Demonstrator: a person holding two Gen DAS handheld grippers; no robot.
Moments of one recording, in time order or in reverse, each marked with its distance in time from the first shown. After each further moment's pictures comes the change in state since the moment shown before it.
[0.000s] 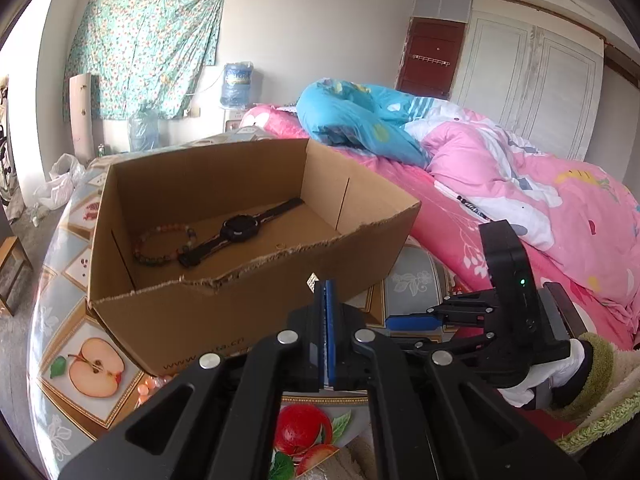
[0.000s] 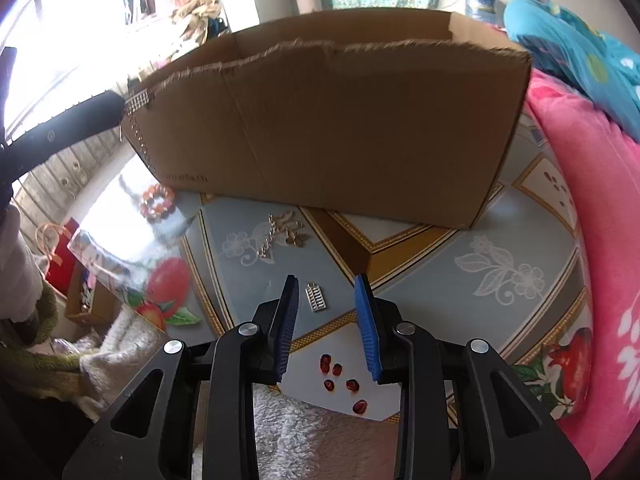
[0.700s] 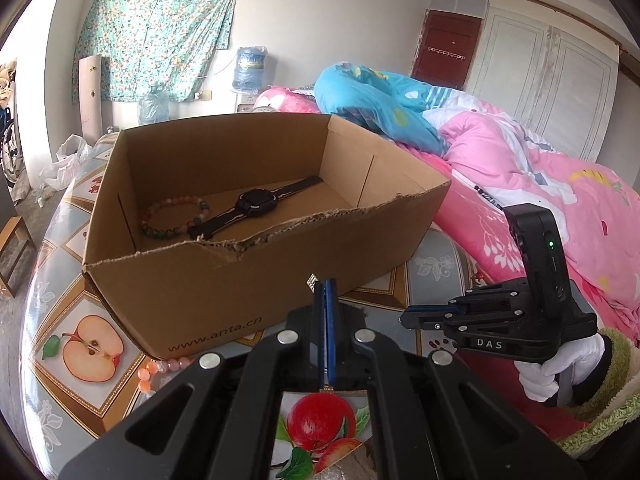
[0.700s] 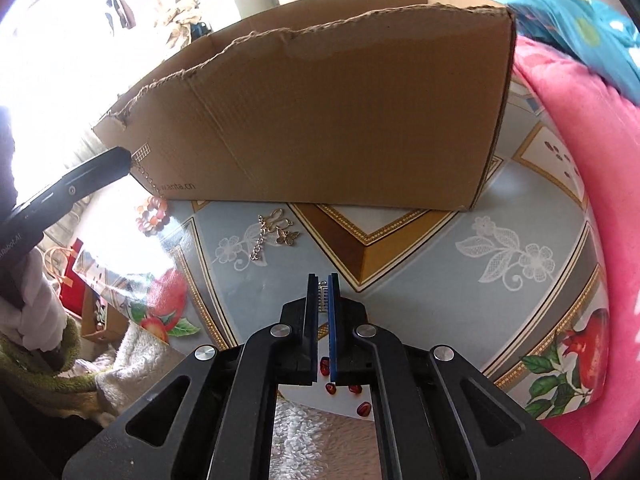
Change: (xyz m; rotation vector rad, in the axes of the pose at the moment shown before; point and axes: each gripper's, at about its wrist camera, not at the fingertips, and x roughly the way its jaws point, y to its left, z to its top) left arm 0.012 0.017 -0.012 -0.032 0.033 0.020; right arm 0.004 -0.018 -0.001 0.145 0.018 0.063
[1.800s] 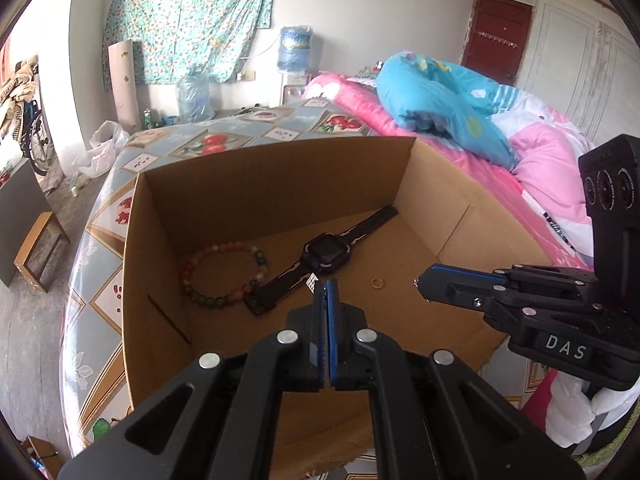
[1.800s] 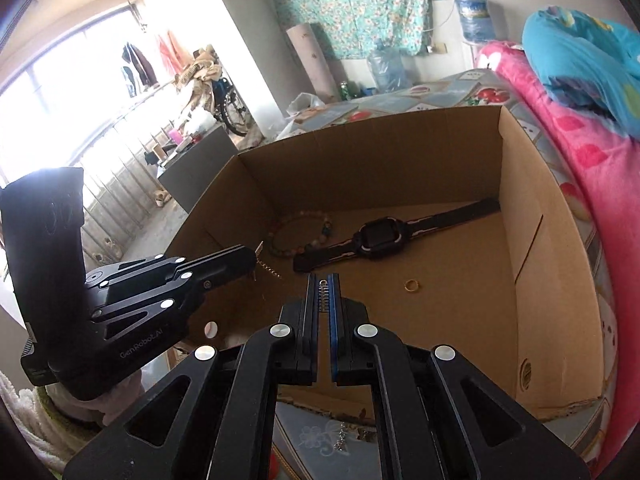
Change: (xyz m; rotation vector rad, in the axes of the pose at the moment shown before) left arm 0.062 0.050 0.084 -0.056 0.115 0.179; right arm 0.001 0.030 0.120 0.034 -0.159 0.107
